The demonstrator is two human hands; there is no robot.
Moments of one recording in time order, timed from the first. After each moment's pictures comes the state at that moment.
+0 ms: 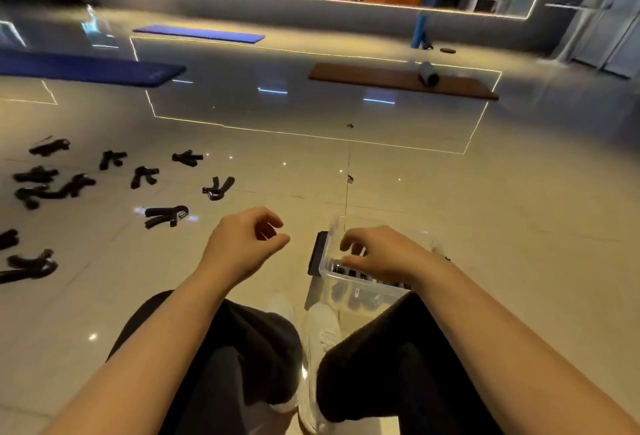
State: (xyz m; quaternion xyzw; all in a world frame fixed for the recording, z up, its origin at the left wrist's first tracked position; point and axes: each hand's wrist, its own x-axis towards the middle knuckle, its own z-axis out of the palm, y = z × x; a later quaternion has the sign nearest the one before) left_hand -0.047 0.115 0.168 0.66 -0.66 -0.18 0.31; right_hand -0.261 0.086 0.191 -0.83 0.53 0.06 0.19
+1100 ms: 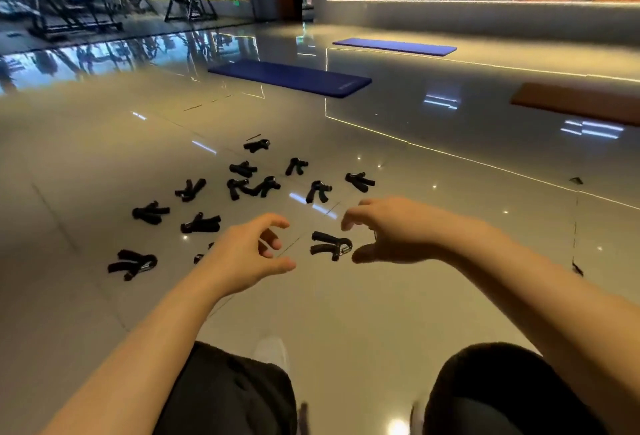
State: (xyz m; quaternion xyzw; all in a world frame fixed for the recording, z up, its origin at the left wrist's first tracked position) left_hand 0.271 0.058 0.182 0.80 -0.49 -0.19 0.29; right_hand 0.103 -0.093 0.230 -0.97 0.20 0.08 0.08
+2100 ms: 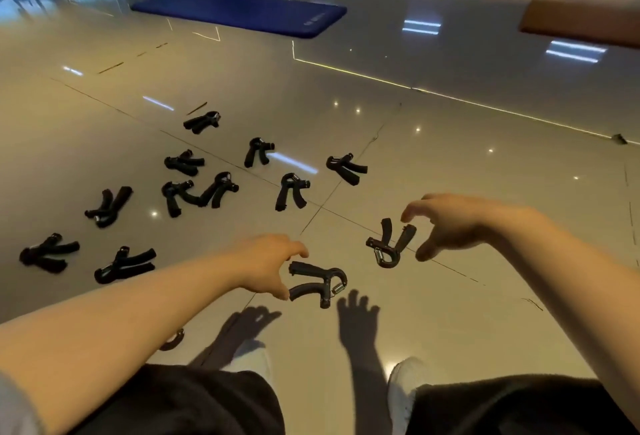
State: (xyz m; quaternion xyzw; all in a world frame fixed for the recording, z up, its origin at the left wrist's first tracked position) left_hand 0.447 -0.261 0.061 0.71 -0.65 -0.26 -0.13; right_hand 0.221 -0.412 0.117 -0.87 0.39 0.23 0.18
